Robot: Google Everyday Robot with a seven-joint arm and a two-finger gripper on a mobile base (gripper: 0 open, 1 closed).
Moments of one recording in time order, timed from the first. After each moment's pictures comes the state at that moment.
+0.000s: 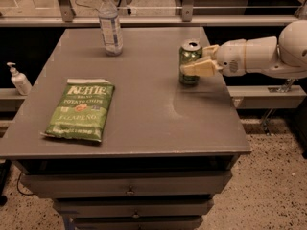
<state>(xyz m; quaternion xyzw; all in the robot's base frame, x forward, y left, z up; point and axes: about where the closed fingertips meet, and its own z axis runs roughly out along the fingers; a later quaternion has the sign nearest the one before) 0.644 -0.119 0.884 -0.45 0.69 0.29 0.48</state>
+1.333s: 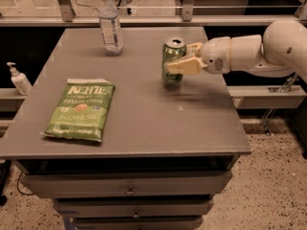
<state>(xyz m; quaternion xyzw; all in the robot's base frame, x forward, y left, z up) 0.634 -0.069 0.901 -0.46 0.66 0.34 0.49</state>
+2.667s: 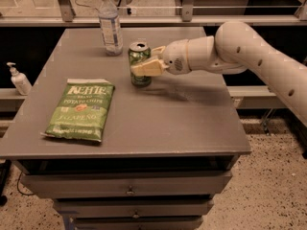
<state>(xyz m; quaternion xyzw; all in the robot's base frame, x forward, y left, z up) 0.652 0.028 0.872 -0.47 0.67 0.35 0.46</state>
